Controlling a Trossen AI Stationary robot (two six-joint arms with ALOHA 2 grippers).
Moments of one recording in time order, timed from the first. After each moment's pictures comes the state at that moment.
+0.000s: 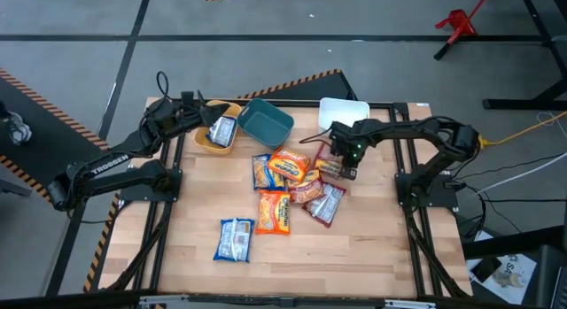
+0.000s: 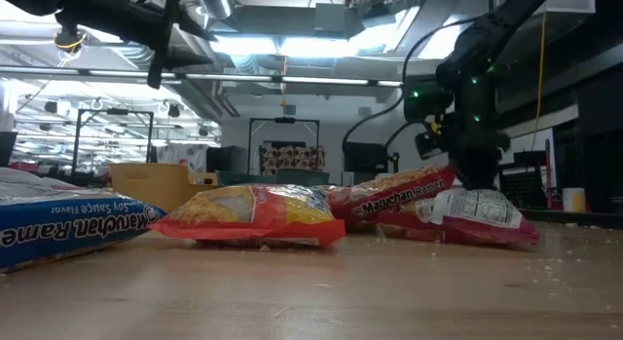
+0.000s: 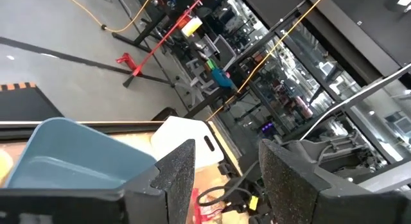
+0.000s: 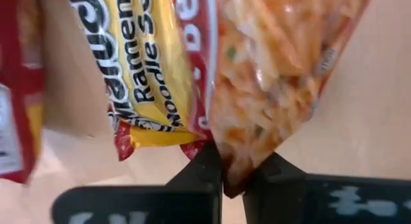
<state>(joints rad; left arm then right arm) 0.68 0.67 0.51 0.12 0.10 -0.86 -0.44 1.59 0.85 -0.74 -0.16 -0.12</state>
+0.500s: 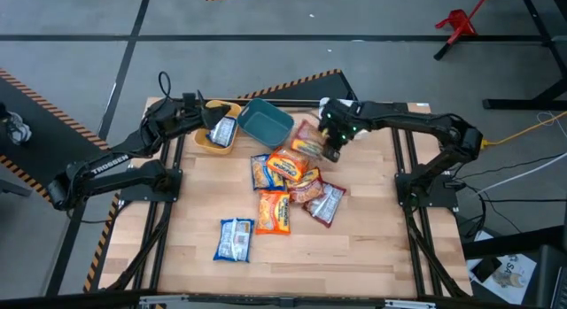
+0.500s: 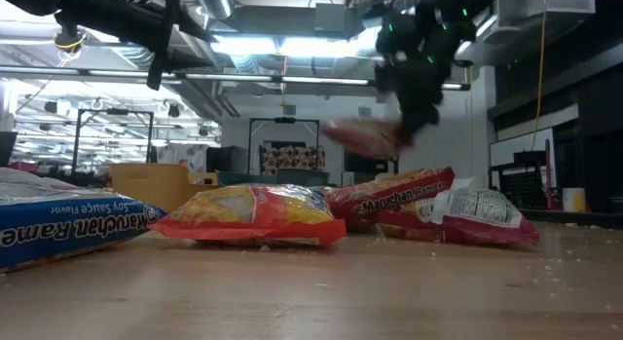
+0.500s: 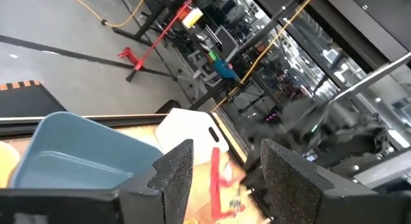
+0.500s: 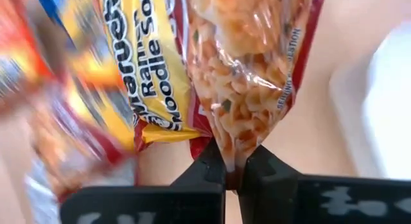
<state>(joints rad) 0.67 0.67 0.51 0.10 0.12 -0.81 -0.45 1.56 1.20 -0.79 -0.20 0.03</state>
